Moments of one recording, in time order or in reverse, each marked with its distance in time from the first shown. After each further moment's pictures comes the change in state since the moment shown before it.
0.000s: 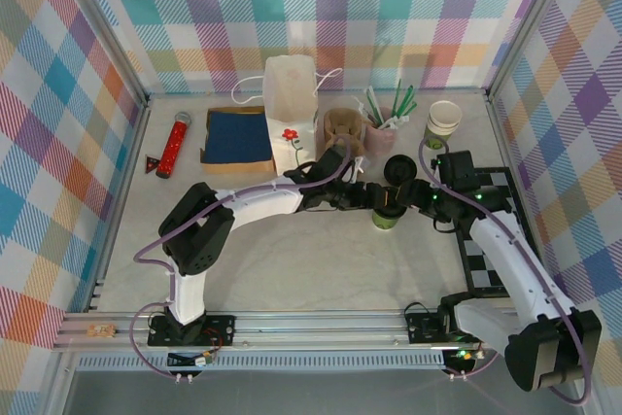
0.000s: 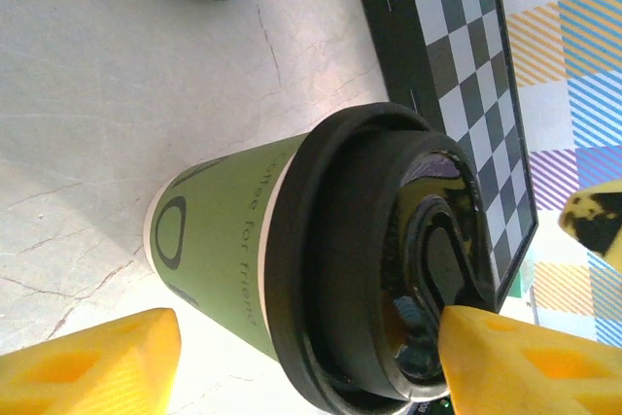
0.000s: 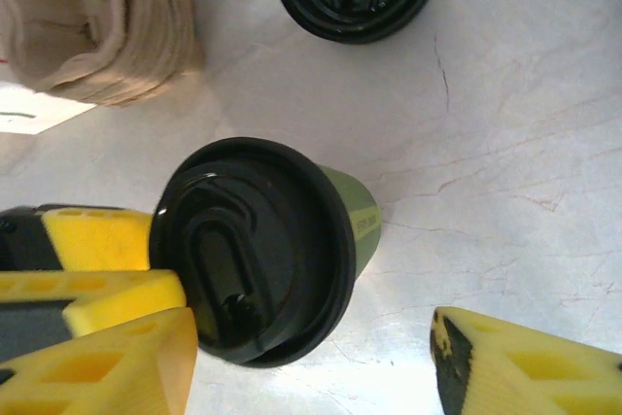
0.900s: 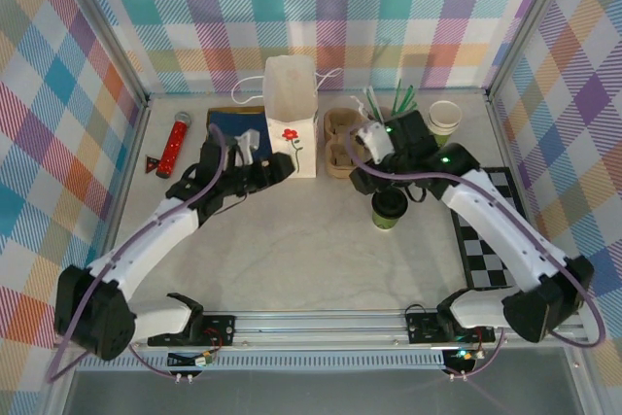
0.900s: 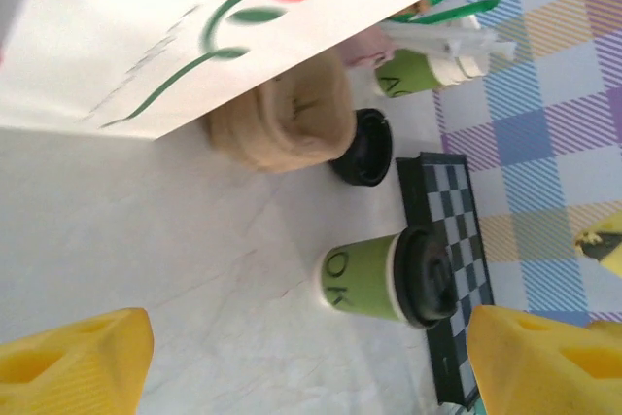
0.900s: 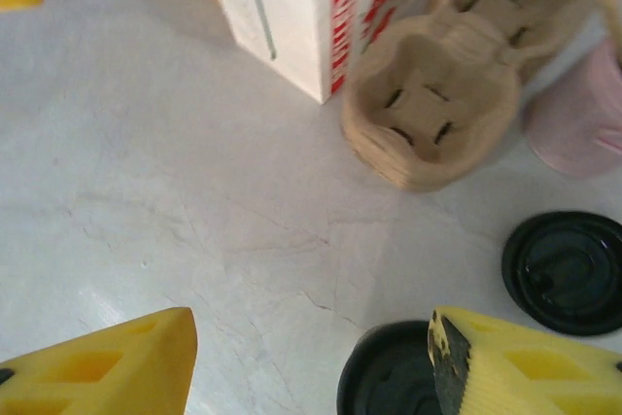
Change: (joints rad) left arm 0.438 -0.742 -0.477 -0.105 -0.026 0.007; right arm 0.360 0.296 0.452 -0.072 0.040 -0.664
